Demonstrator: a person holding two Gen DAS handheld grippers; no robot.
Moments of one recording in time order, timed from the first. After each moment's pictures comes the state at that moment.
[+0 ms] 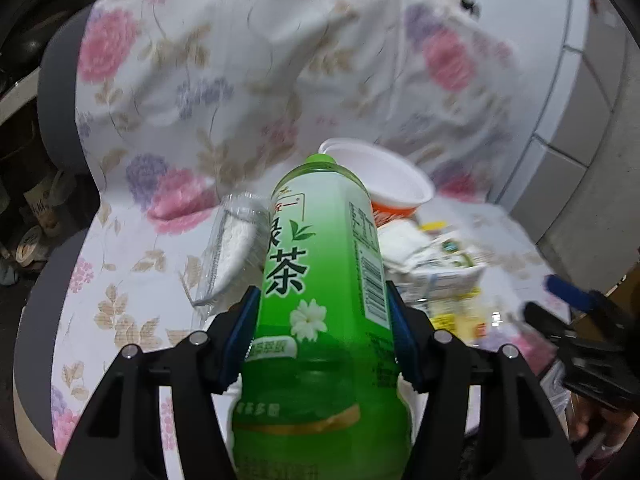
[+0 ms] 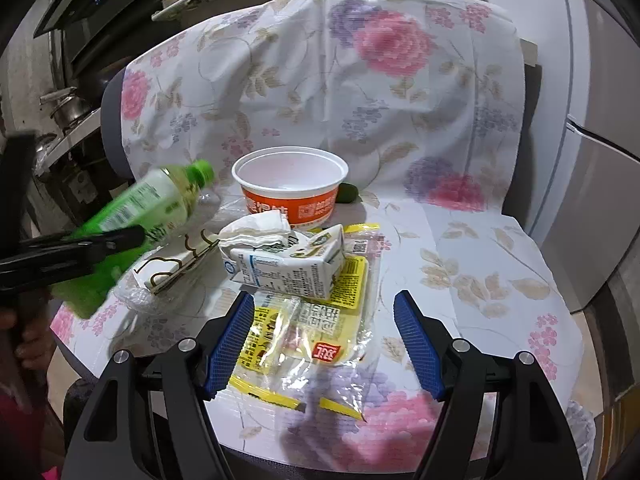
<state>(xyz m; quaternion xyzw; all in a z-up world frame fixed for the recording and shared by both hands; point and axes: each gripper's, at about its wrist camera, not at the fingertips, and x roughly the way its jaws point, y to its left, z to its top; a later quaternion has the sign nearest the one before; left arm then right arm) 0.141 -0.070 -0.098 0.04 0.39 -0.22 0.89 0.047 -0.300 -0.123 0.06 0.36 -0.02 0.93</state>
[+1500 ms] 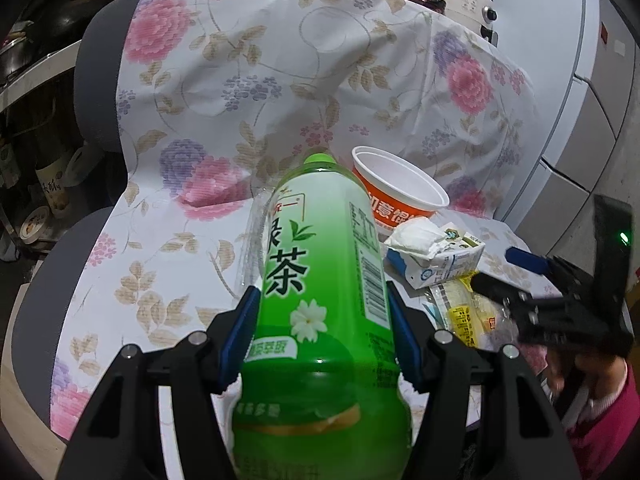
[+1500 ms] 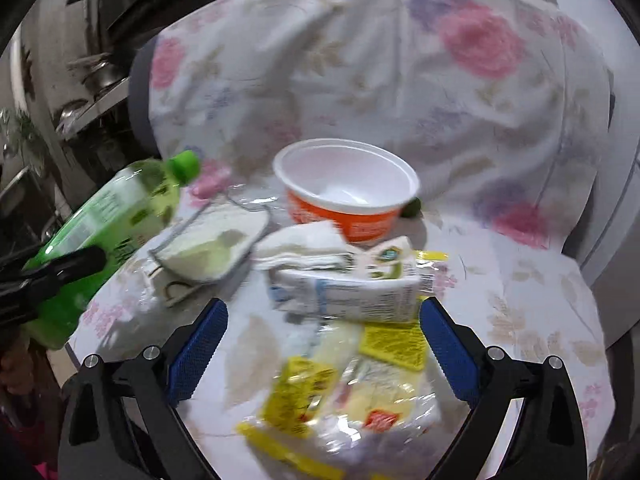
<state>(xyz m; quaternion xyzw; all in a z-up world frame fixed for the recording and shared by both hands) 0.136 -0.035 -0.109 0.01 0.38 -0.20 0.90 0.118 -0.285 -0.152 0.03 0.38 0.05 0.92</state>
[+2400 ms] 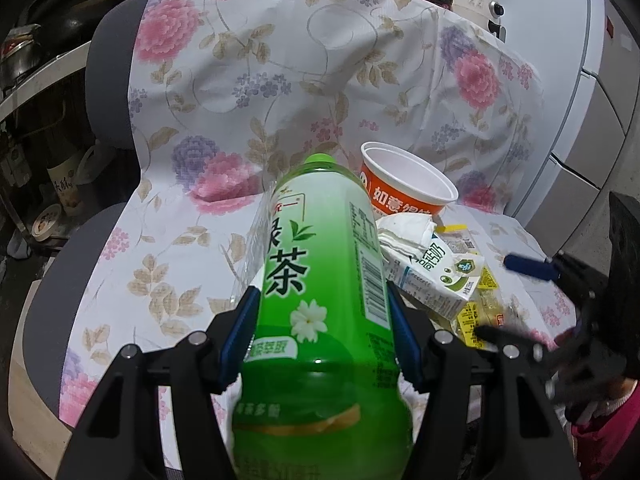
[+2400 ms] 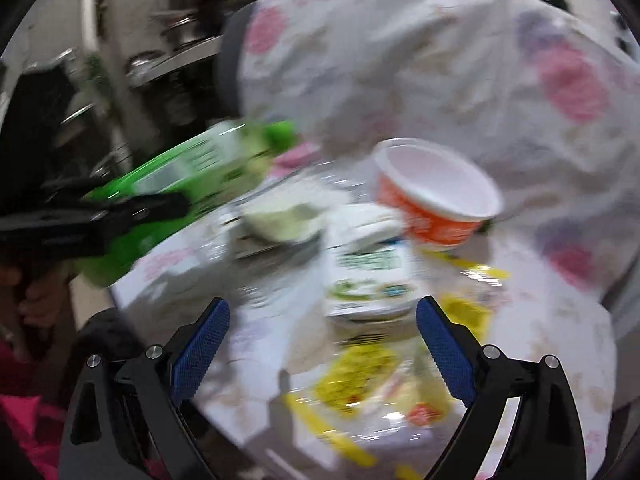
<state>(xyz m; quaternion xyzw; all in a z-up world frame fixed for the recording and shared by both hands) 0.132 -0.034 -0.109 0.02 0.39 -0.18 0.90 0.097 -0.246 -0.139 -0.04 0.38 0.14 0.91</state>
